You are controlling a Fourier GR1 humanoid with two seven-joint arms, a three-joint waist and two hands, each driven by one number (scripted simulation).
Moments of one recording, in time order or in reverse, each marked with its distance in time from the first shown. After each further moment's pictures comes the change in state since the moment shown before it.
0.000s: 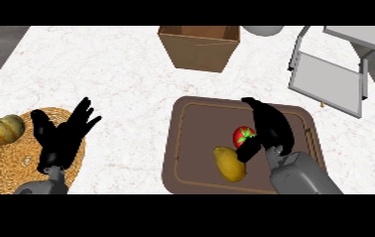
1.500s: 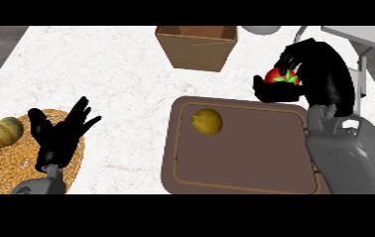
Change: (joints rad) left arm -0.017 -0.005 0.039 0.035 -0.008 -0.026 -0.014; right arm -0.242 -0.030 -0.278 -0.218 0.124 0.035 0.061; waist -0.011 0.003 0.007
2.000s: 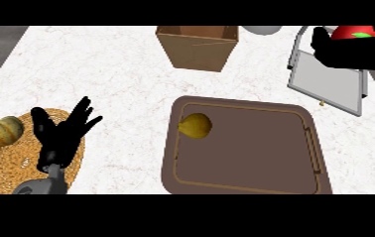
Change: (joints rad) left arm 0.004 -0.008 -0.012 -0.029 -0.011 0.008 0.034; right arm -0.207 -0.132 -0.195 -0.160 -0.010 0.151 0.119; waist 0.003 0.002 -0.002
